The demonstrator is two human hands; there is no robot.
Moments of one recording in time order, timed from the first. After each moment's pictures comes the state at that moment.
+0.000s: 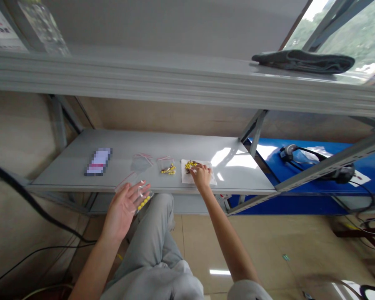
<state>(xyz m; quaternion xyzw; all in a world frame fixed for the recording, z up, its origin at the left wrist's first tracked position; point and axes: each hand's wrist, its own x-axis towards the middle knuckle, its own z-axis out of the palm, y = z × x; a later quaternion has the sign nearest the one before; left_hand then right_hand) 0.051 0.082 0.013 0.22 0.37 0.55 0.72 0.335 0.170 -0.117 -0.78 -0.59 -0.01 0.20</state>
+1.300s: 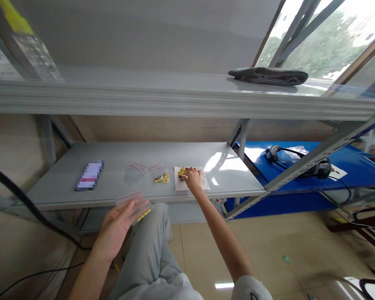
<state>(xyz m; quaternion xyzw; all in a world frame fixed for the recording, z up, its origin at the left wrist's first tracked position) 0.051 0.073 0.023 0.33 0.38 0.47 0.72 0.336 0.185 -0.104 -0.77 -0.62 0.00 0.17</state>
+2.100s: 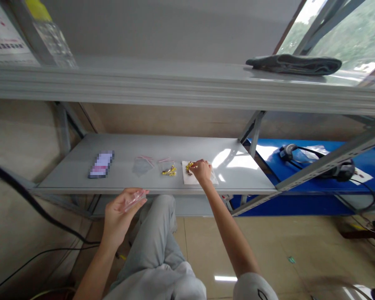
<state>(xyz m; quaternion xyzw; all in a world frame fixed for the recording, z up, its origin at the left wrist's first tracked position) 0.045 0.064 0.022 0.54 0.42 0.55 0.47 0.326 0.176 -0.067 -0.77 -0.57 0.03 0.27</state>
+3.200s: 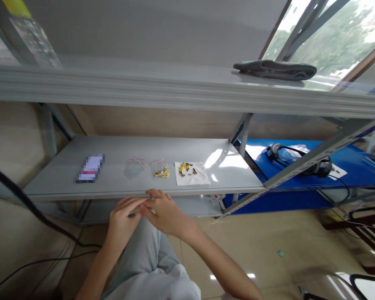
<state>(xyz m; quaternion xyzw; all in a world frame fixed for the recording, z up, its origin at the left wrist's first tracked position) 0.047 0.075 -0.009 0.74 0.43 0.44 0.26 0.204 0.053 0.022 -0.48 -0.80 0.24 0.28</state>
